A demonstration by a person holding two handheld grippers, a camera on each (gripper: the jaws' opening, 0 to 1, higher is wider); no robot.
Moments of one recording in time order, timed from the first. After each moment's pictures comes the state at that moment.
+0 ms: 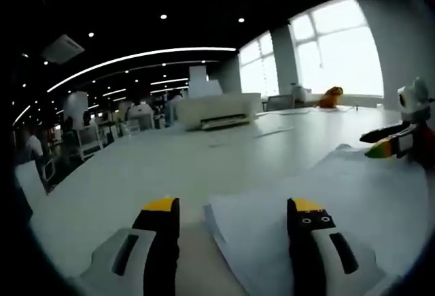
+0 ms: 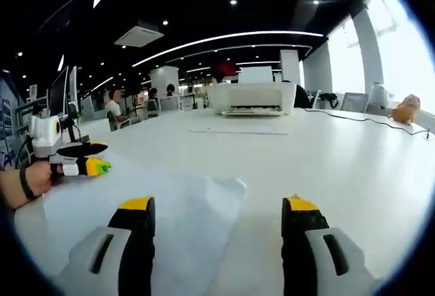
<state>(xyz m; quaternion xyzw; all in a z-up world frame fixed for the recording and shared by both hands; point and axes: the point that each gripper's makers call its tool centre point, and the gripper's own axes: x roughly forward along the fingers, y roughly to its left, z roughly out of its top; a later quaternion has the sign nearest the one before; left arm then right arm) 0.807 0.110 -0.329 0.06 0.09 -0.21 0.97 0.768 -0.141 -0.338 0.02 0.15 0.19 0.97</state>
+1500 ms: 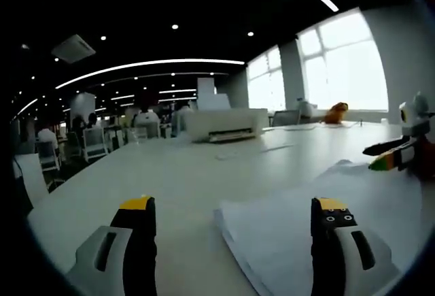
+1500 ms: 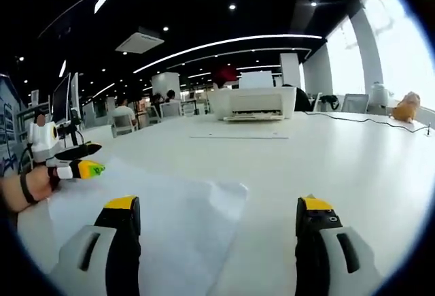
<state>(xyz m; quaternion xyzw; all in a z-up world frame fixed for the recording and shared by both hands) 0.795 0.124 -0.311 0.03 0.05 -0.20 0.98 0.760 -0.140 -0.331 0.03 0.14 0.19 0.97</state>
